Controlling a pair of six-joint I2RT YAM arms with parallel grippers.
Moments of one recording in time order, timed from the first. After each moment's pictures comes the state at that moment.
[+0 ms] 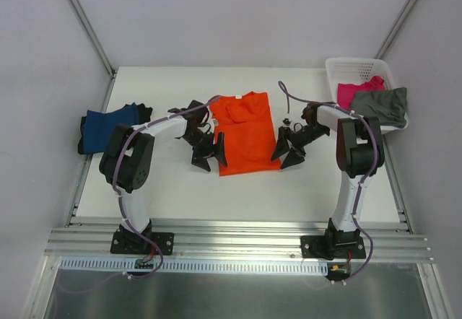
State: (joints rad) left arm -0.42 1.87 1.23 -0.73 0.58 -0.43; right arm 0.14 2.06 1.38 -1.09 -0.87 0.01
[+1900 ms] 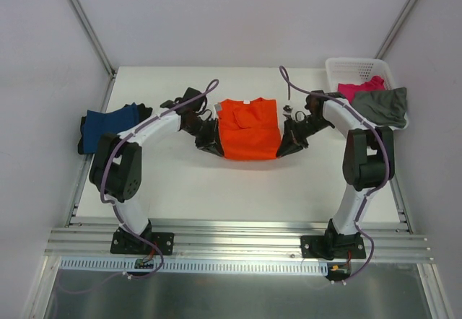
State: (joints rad) left arm -0.42 1.79 1.29 -0.71 0.65 -0.43; right arm 0.16 1.91 1.43 -1.16 -0.85 -0.05
